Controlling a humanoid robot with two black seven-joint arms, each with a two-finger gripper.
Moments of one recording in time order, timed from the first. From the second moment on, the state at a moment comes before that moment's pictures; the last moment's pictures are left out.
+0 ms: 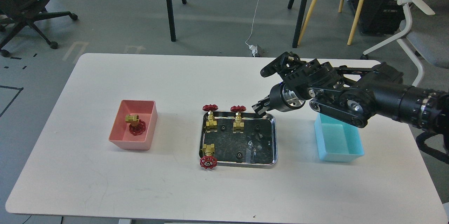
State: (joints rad) left arm -1.43 0.57 -0.76 -0.46 0.67 -0.29 -0.13; right arm 1.24 -0.31 -0.12 0.93 -1.53 0.49 0.12
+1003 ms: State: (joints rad) left arm -1.43 0.55 -0.74 -0.46 0.67 -0.29 -0.13; right arm 1.02 -0.71 -0.02 1.08 -1.52 0.49 0.11
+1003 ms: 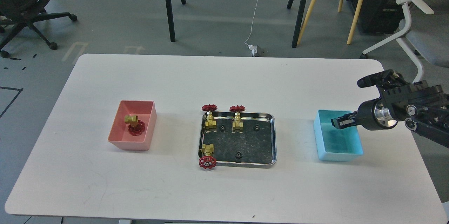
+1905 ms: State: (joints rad) left arm -1.43 0.42 -0.65 -0.46 0.67 -0.29 -0.10; right arm 1.17 -0.46 0.64 0.47 -1.08 0.49 0.06
